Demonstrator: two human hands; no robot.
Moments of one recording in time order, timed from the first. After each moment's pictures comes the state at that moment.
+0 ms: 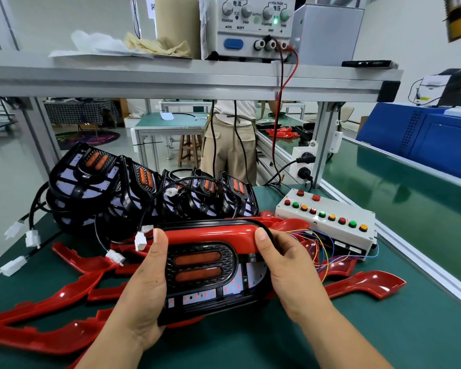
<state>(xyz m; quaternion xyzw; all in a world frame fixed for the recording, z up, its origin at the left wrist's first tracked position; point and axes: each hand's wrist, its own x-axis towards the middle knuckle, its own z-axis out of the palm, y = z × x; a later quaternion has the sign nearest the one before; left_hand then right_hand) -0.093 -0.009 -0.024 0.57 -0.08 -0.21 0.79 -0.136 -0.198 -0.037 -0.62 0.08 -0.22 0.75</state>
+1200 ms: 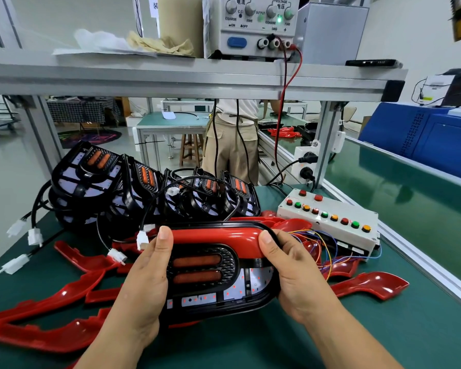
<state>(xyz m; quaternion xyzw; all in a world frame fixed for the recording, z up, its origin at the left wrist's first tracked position) -0.091 -0.007 -0.023 0.62 -0.12 -0.12 0.77 -0.141 -0.196 -0.028 -0.51 0.03 -0.14 0.85</state>
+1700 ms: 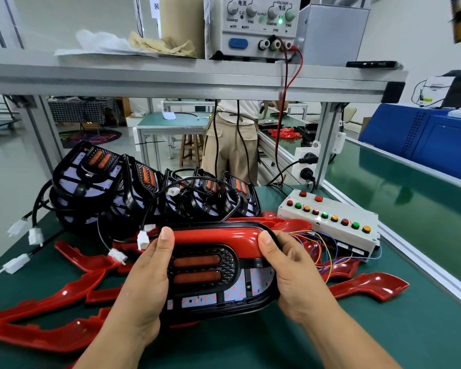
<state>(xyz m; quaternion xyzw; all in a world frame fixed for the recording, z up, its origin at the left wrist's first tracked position) -0.088 -0.007 -0.025 0.61 -0.10 -0.14 0.77 -0.142 -0.192 -0.026 -0.52 0.04 -0.16 0.84</state>
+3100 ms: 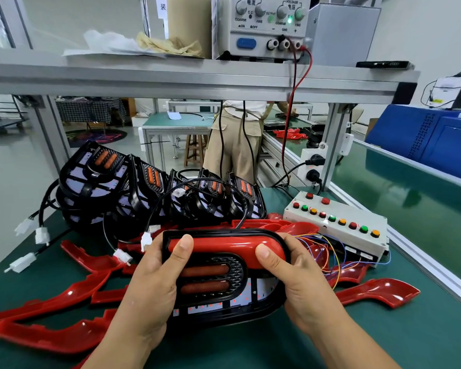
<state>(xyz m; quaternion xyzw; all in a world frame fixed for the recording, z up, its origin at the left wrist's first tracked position) -0.092 -0.007 -0.021 0.56 -0.15 -0.09 0.81 -0.145 -0.192 -0.028 -0.53 0.01 -0.13 0.83</state>
